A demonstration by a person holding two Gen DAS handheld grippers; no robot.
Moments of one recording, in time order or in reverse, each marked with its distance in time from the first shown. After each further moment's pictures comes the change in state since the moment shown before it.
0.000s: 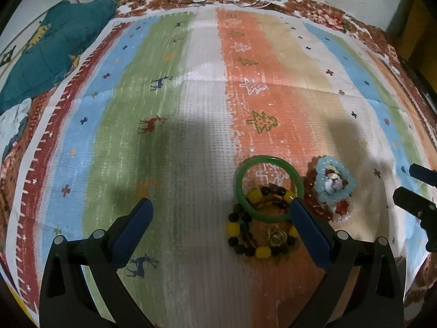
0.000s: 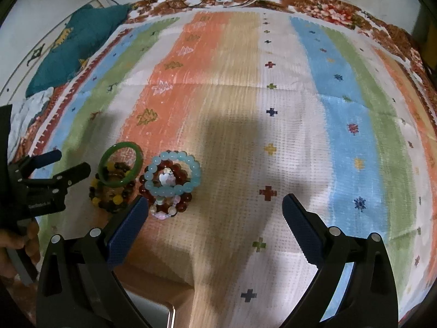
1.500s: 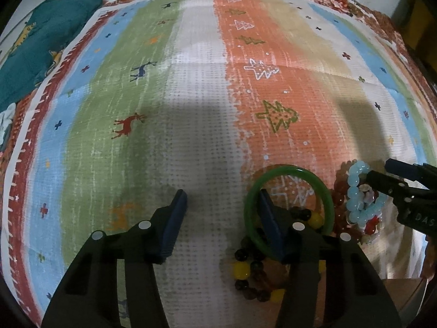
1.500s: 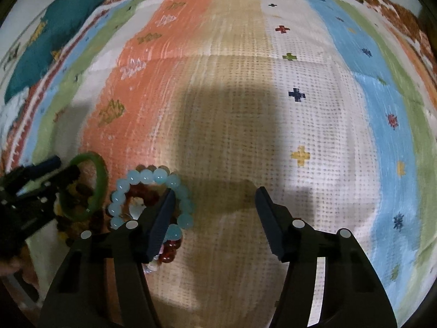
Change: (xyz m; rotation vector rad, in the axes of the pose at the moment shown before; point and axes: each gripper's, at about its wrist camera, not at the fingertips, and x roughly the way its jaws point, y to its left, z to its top) left arm 0.052 -0.001 0.016 0.040 0.070 0.007; right arm 0.083 0.006 0.025 0.039 0.121 -0.035
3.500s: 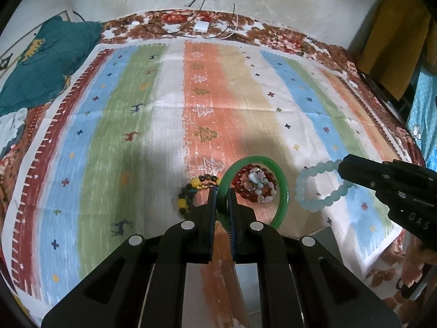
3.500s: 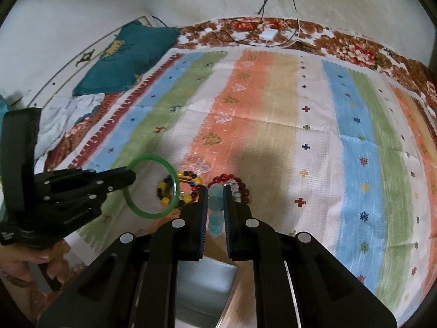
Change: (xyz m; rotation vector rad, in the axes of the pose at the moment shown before) left arm -0.147 -0.029 -0.062 -0.009 -0.209 -0.176; right arm -0.170 0.032 -0.067 -0.156 -0.287 0.191
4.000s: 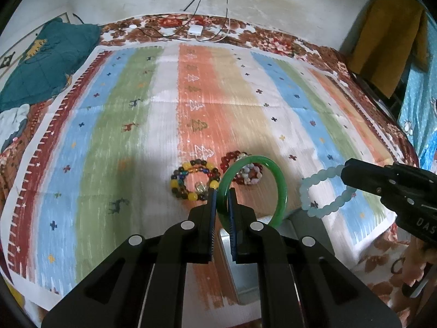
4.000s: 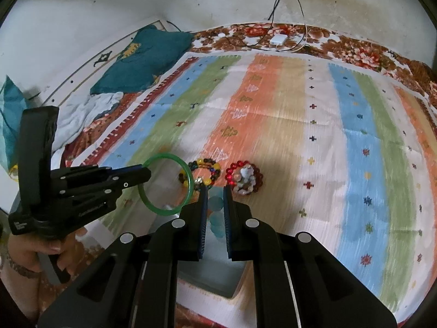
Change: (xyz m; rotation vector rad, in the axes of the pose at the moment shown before) left arm -0.025 -0.011 -0.031 0.011 -0.020 -0.027; right arm -0.033 0.012 -0.032 -0.017 -0.023 0.057
